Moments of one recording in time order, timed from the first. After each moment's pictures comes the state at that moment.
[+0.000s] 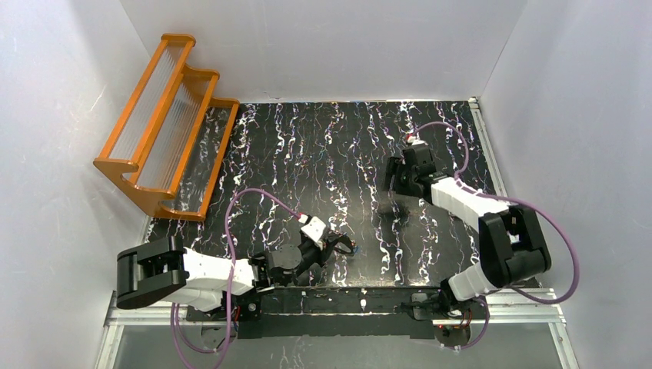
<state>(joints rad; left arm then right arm) -1.30 1.25 0.26 0.84 -0.48 -0.22 0.38 1.46 0.82 -0.21 -0.01 0.45</state>
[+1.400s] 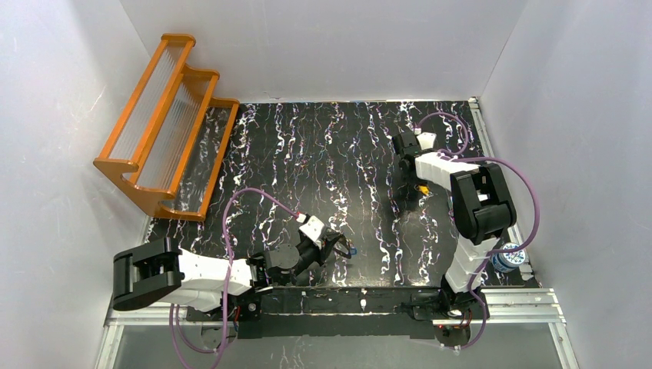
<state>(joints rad) -1.30 1.22 0.26 0.84 -0.48 -0.21 0.33 1.85 1.13 -0.39 0.53 0.51</state>
